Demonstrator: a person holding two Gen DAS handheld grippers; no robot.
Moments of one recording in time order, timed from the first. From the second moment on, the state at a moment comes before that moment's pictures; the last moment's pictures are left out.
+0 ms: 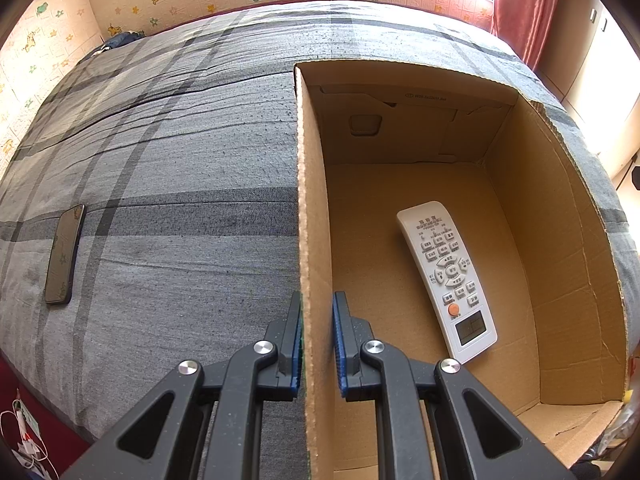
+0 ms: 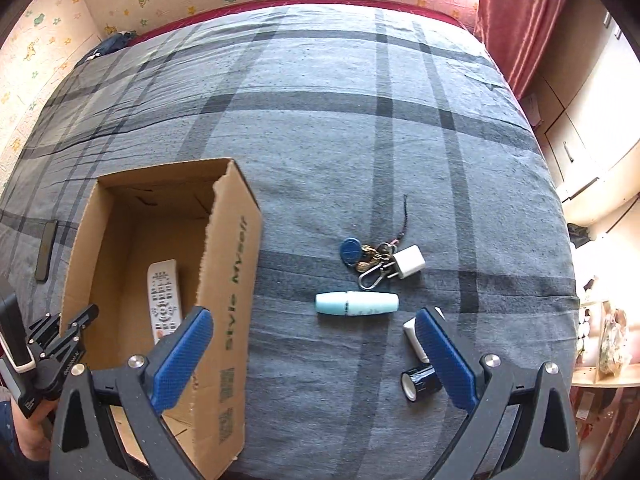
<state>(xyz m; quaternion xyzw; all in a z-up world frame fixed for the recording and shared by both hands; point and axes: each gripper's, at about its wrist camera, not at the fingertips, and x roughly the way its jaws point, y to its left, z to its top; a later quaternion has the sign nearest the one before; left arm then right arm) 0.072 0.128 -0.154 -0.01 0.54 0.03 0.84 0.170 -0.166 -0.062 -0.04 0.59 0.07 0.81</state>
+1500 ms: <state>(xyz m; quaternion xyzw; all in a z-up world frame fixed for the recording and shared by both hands) 0.075 0.125 -0.157 -0.01 0.55 0.03 0.83 0.186 -0.270 -0.196 0.00 0.65 0.00 0.76</state>
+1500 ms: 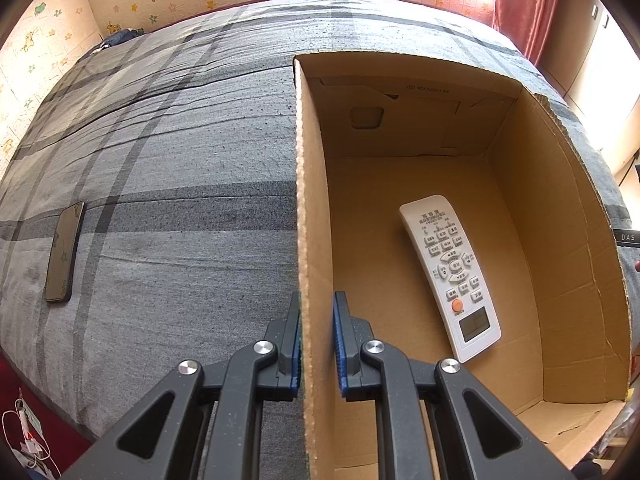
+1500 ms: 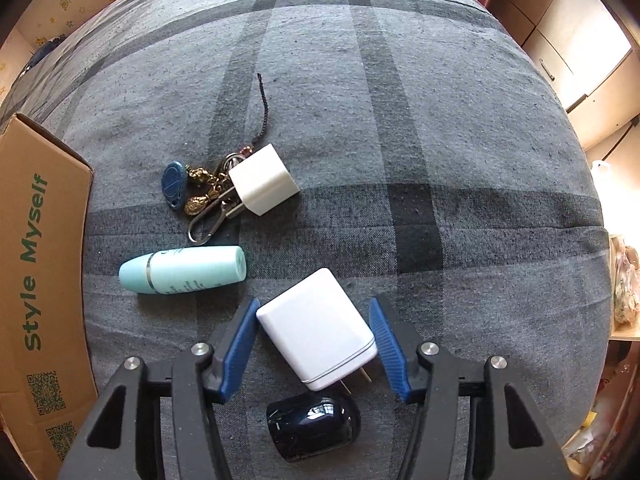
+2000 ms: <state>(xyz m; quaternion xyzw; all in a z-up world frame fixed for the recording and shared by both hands) 0.075 0.125 -0.157 -0.01 0.55 0.03 0.83 0.190 -0.258 -0.166 0.00 0.63 0.00 0.78</state>
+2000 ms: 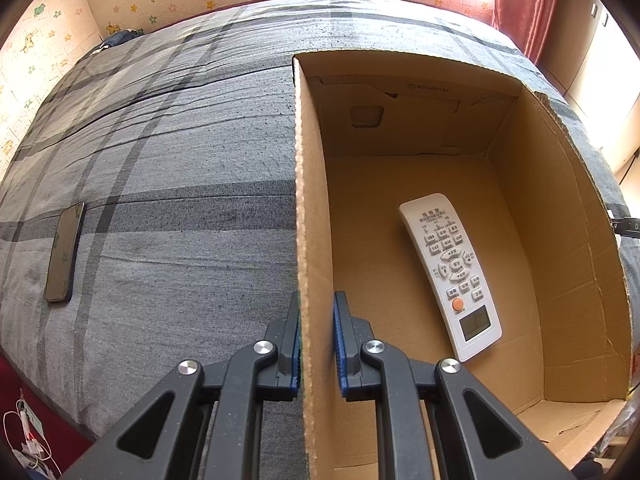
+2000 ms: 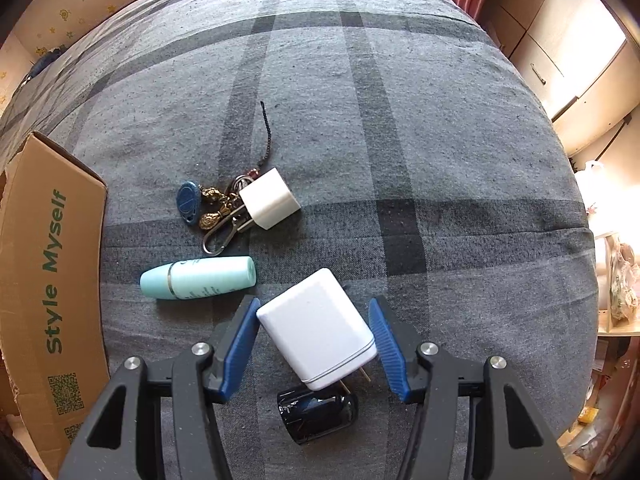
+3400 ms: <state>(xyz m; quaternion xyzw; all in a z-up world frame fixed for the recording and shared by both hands) 0.076 0.125 -0.157 -0.01 0.55 0.03 0.83 0.157 -0.105 -0.027 -0.10 0.56 0.15 0.81</state>
